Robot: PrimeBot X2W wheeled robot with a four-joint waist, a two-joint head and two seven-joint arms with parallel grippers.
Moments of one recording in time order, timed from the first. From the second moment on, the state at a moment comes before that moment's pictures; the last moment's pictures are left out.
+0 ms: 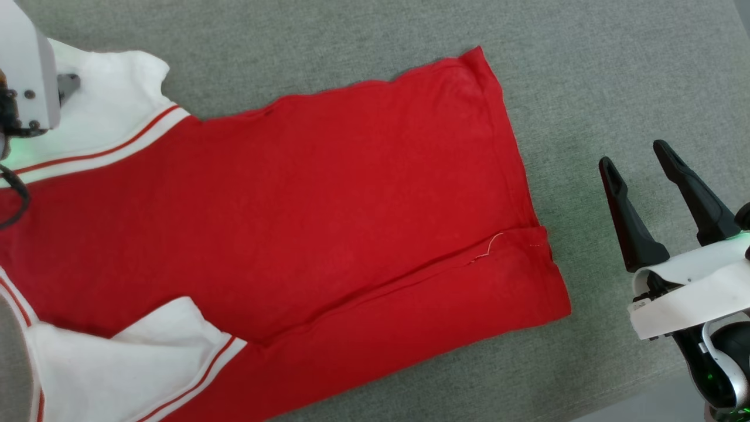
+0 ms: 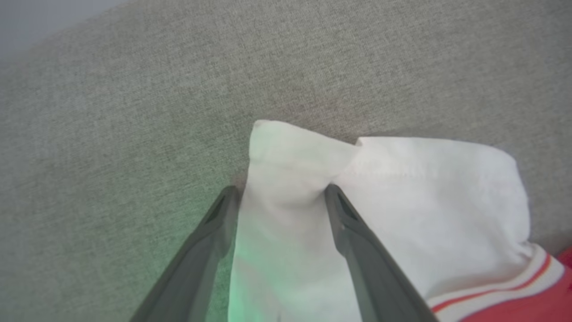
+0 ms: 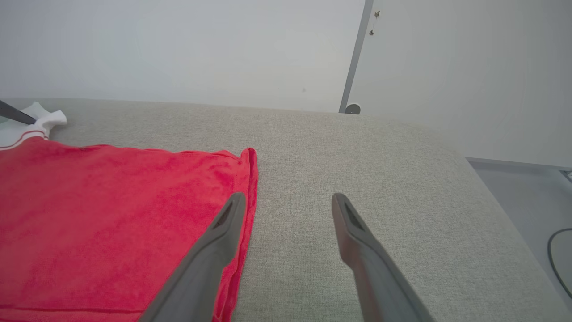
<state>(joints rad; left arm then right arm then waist) -1.10 0.69 -0.38 0.49 -0.63 0.03 0.99 -0.25 -0.26 0.10 -0.25 0.35 0.13 0.13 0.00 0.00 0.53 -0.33</state>
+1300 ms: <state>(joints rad) -1.27 0.55 -0.44 0.69 -0.62 0.03 0.94 -0.84 -0.36 0.33 0.14 0.56 0.13 0.66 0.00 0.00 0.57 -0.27</state>
